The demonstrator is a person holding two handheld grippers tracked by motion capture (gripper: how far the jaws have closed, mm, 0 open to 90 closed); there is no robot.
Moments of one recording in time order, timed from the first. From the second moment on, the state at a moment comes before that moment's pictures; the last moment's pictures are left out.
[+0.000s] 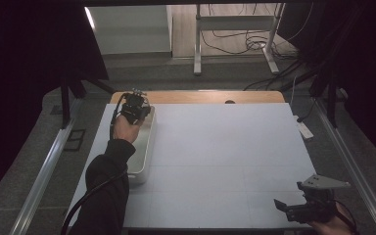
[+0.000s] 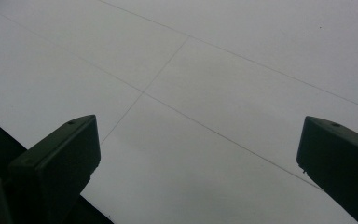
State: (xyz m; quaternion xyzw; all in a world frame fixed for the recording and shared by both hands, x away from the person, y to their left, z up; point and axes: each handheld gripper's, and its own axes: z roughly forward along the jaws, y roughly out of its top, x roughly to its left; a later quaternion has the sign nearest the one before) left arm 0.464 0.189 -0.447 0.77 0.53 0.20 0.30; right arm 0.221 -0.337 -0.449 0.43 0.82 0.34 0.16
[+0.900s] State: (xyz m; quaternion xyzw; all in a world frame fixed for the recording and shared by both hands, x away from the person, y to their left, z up) left arm 0.475 0.185 -0.458 0.77 0.53 0.19 0.30; right arm 0.220 -0.337 -0.449 0.43 0.82 0.34 0.16
